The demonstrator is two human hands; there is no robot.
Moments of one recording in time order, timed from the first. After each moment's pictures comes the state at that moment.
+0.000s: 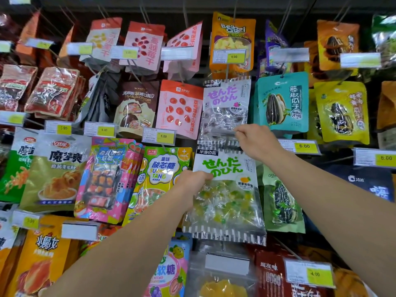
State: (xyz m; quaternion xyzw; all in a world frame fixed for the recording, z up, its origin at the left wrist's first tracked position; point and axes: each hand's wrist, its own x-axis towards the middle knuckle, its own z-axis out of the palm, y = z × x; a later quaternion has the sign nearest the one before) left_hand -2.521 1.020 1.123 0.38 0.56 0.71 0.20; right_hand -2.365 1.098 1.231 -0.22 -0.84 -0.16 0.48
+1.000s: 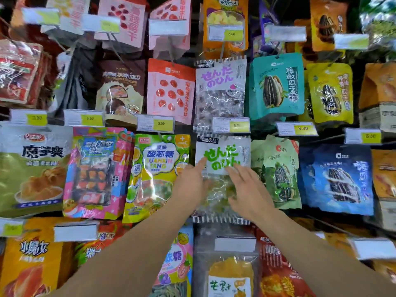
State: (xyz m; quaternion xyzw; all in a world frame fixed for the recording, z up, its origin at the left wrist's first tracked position) left_hand -2.551 1.027 1.086 0.56 0.69 0.40 -0.23; right_hand -2.392 1.097 1.072 -0.36 -0.85 -0.19 0.34
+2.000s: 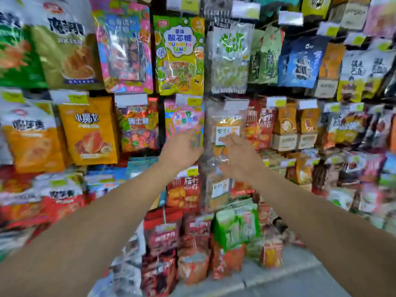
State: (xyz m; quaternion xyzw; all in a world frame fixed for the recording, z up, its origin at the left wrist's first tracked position) left_hand -2.588 0.751 0.901 0.66 0.65 0.37 -0.03; right_hand -2.405 0.789 0.896 -0.49 -0.85 -0.07 0.18
